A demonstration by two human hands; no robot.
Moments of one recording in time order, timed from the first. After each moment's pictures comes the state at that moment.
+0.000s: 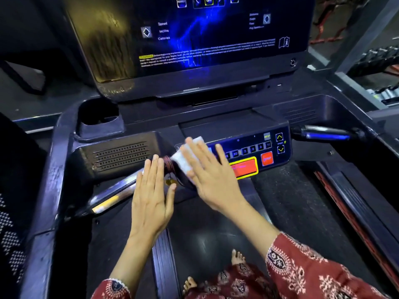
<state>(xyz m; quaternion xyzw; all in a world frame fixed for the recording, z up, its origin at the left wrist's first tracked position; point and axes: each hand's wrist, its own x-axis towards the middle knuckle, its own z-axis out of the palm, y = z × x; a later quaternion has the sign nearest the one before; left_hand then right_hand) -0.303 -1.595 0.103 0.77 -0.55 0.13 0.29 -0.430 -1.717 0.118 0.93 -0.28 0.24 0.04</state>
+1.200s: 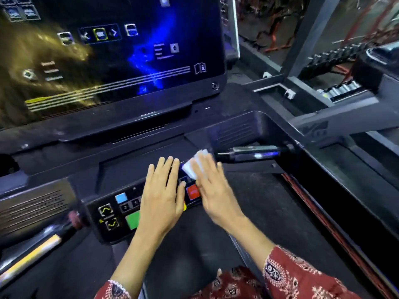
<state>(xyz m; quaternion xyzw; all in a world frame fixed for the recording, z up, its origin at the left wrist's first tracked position) -0.423 -1.754 0.137 0.69 -0.65 0.14 0.29 -0.562 -1.824 0.105 0.88 -0.35 0.30 -0.11</state>
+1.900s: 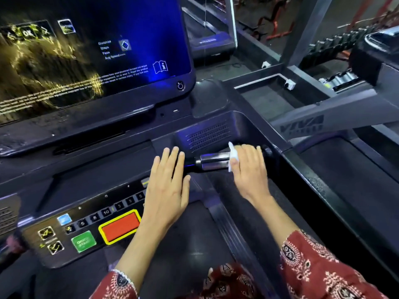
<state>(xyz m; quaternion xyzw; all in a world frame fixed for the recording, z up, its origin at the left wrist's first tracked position) -0.493 -1.826 0.136 0.69 -0.67 0.16 0.24 -0.682 -1.945 0.097 0.82 -0.49 0.29 0.00</state>
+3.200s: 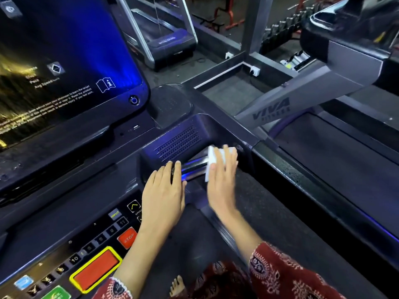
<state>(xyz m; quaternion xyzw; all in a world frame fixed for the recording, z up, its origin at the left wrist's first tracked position) -0.518 -1.870 0.132 0.66 -0.73 0.12 0.14 -0.650 -1.920 0.077 0.65 -0.60 0.42 -0.18</state>
